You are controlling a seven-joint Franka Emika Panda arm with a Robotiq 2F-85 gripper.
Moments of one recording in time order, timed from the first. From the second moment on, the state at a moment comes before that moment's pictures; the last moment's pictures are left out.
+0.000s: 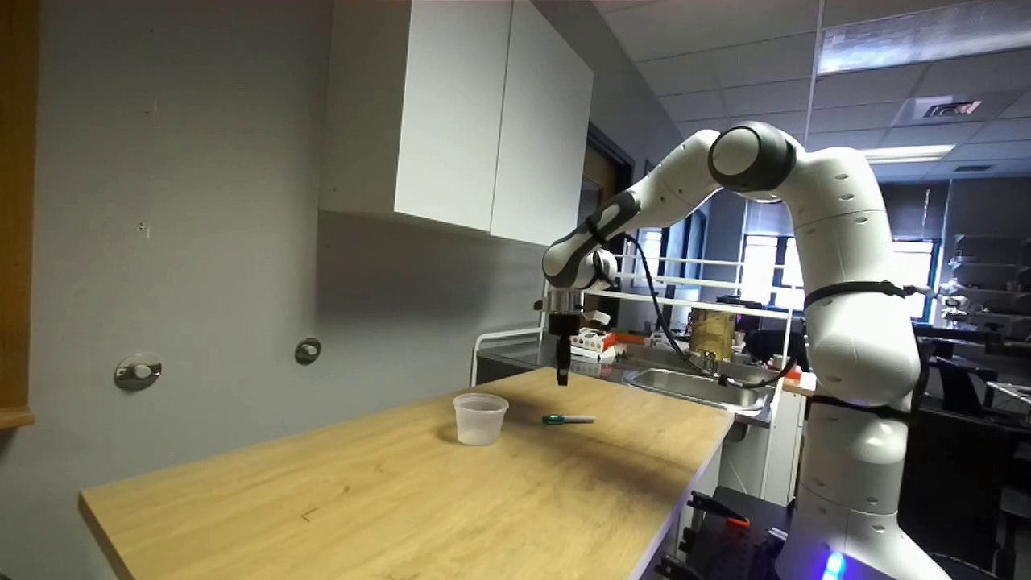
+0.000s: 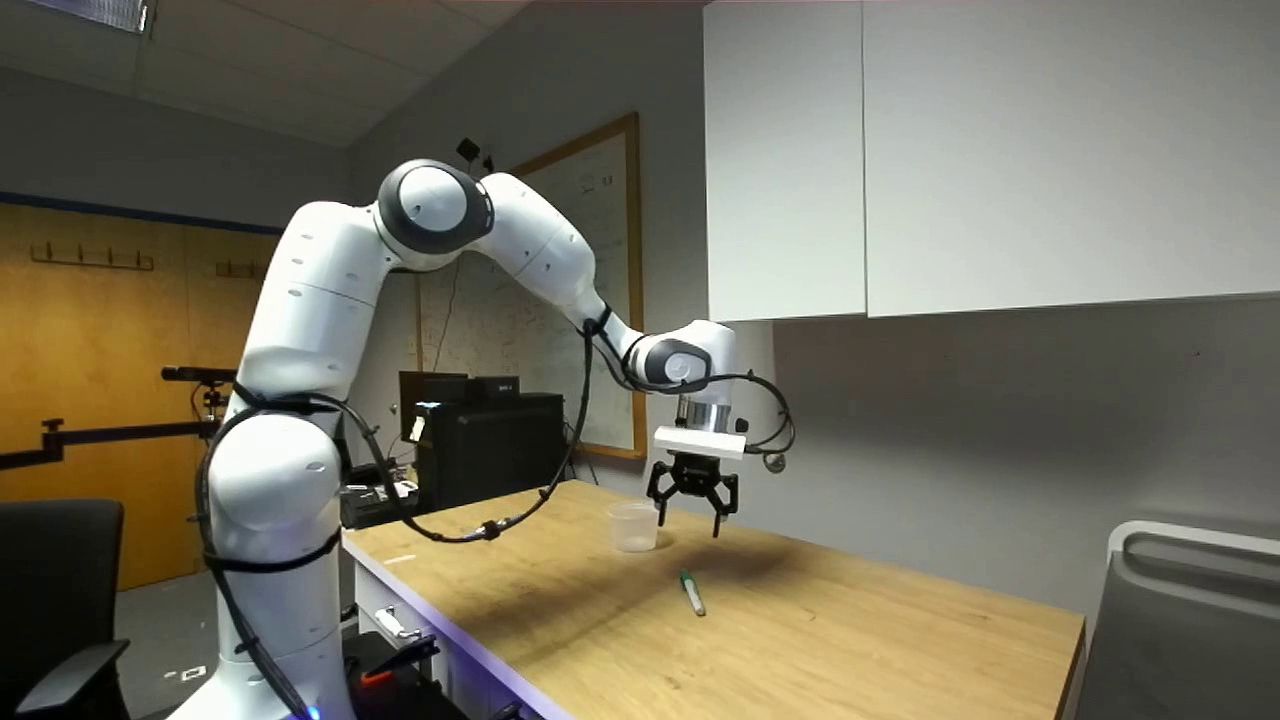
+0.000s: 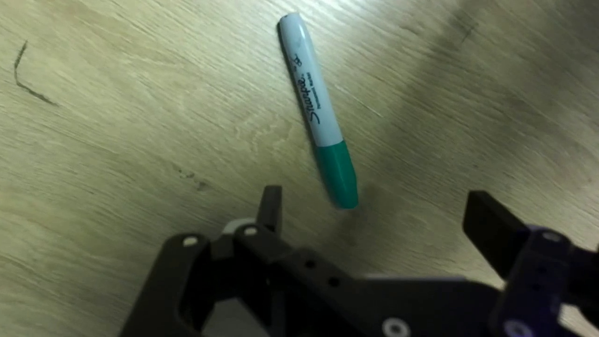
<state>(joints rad) -0.14 0.27 -0.16 -2.02 0.09 2.15 -0.88</state>
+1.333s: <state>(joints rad) -0.23 0.41 -0.09 -1.99 0.07 2.17 -0.92</state>
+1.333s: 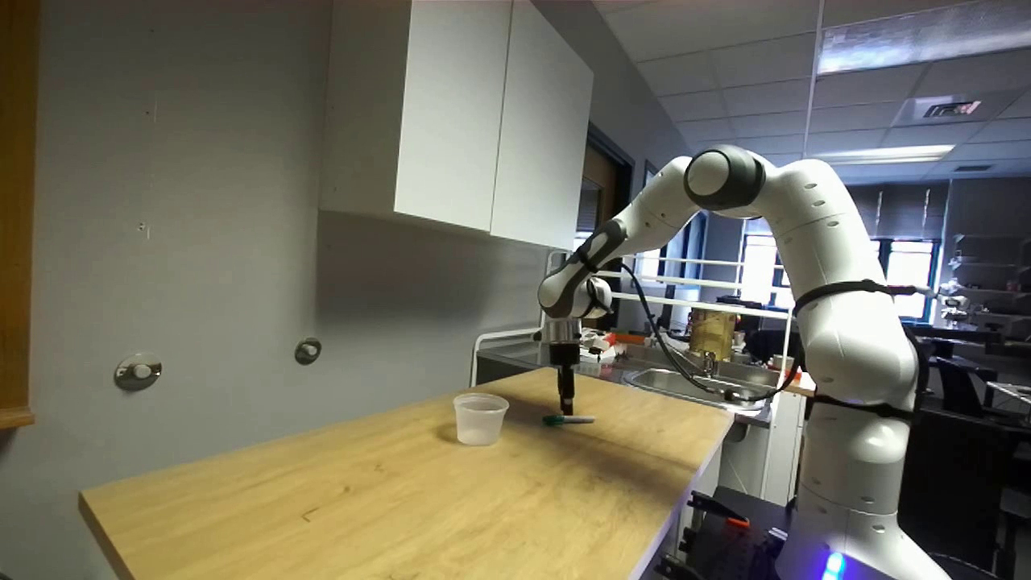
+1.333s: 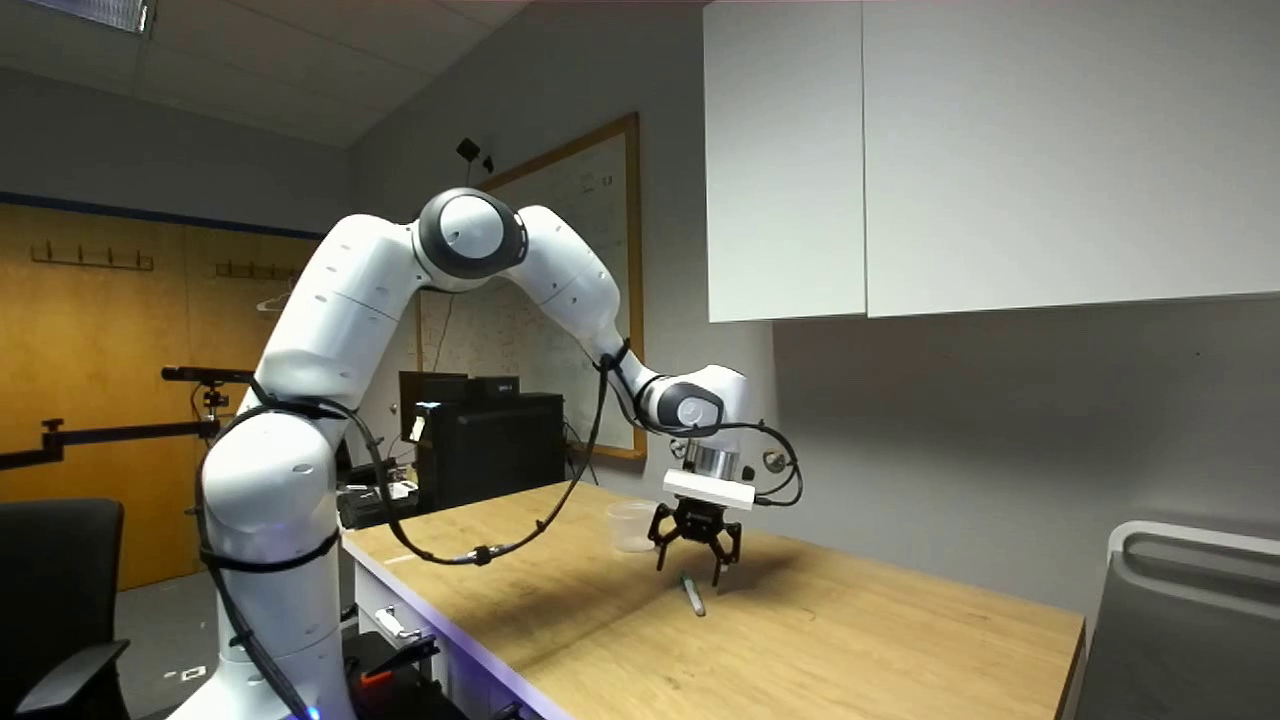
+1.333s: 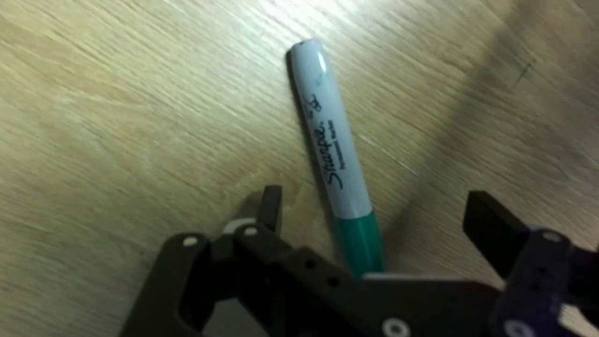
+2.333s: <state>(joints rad) -0.24 0.39 -0.09 -2.01 0.01 2.16 -0.93</state>
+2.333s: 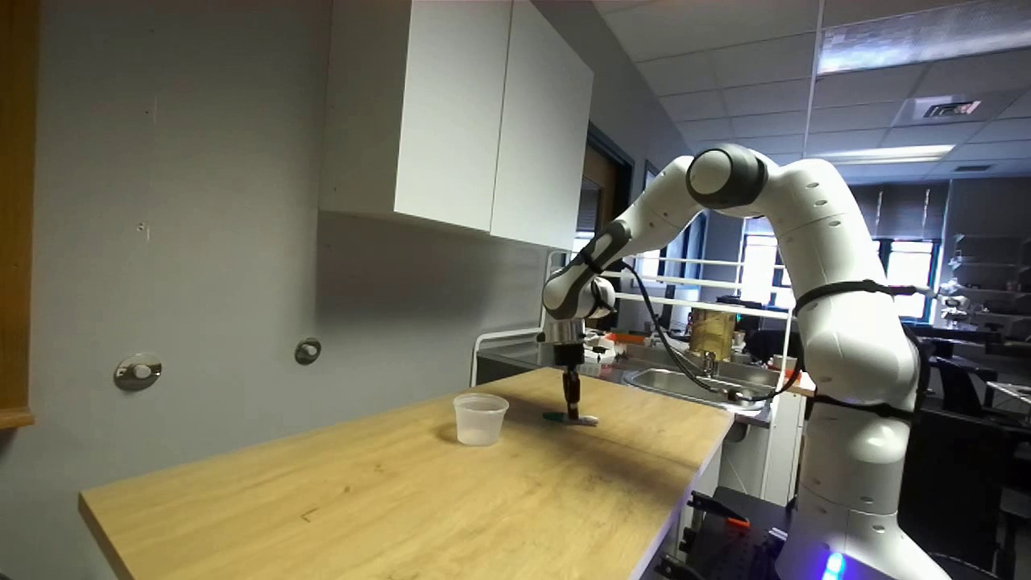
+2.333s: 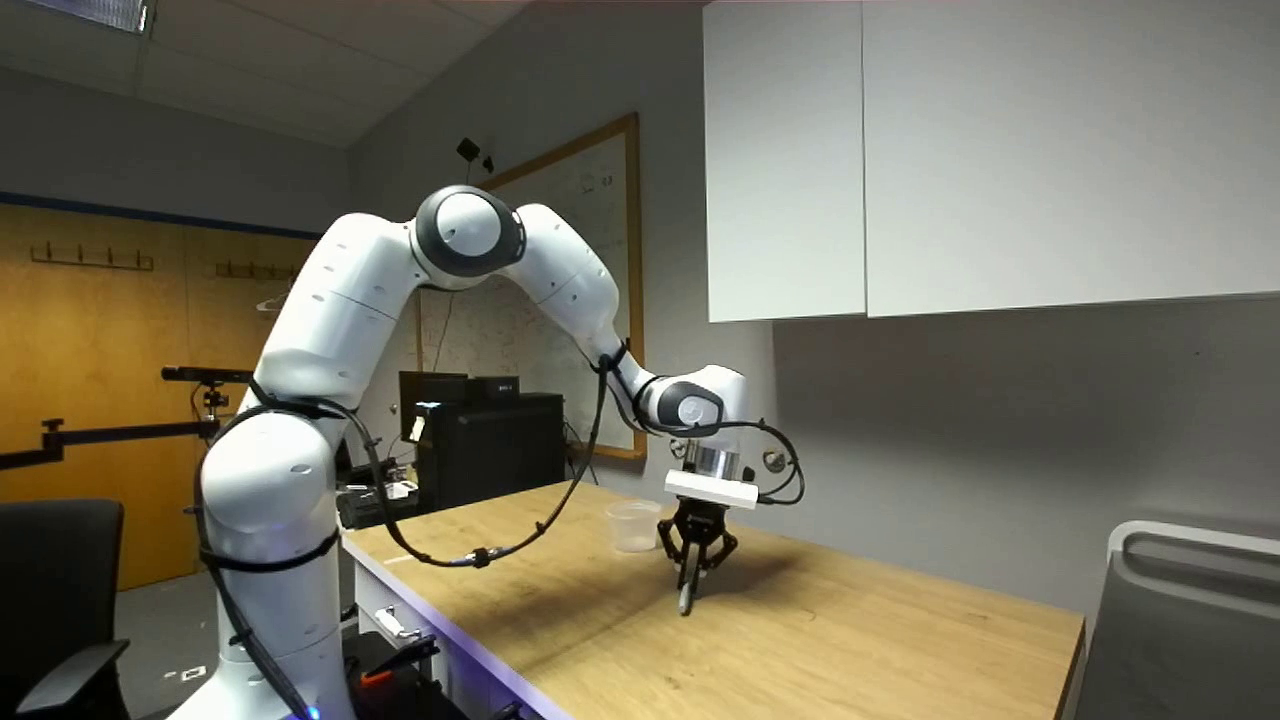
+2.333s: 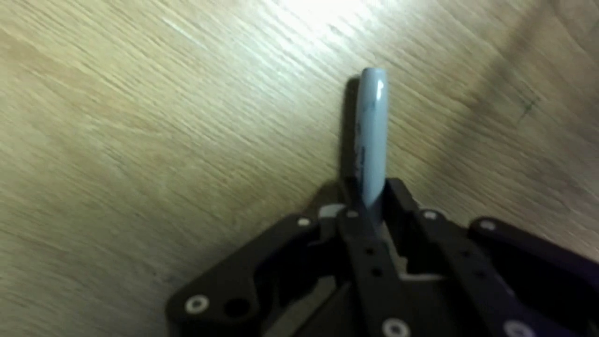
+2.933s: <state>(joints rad) -0.21 0.15 -0.09 -2.07 0.08 2.16 -0.85</state>
